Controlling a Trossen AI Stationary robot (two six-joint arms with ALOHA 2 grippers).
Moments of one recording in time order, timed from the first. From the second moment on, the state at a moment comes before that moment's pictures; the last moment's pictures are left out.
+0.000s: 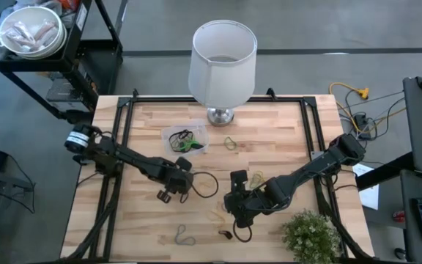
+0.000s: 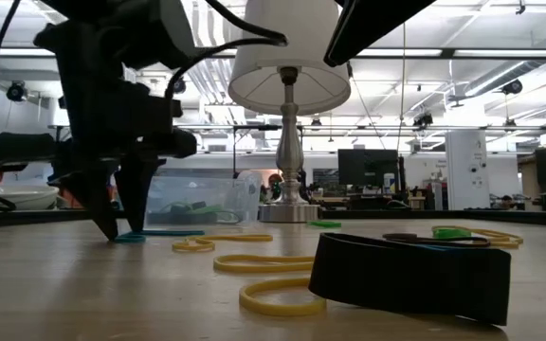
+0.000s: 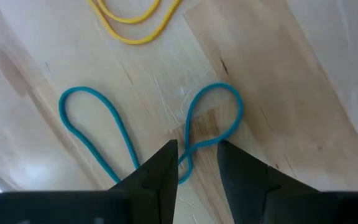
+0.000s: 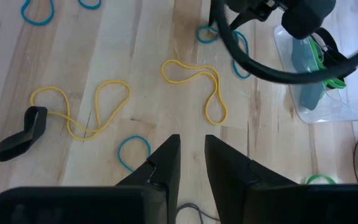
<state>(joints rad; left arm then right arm) -0.24 1.63 0.86 -0.52 -0.11 0.32 0.50 1.80 1.45 -0.72 0.44 0.21</state>
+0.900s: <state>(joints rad) -0.18 1.63 0.86 -0.53 0.04 0.29 0.50 1.80 1.45 -0.72 0.44 0.21</state>
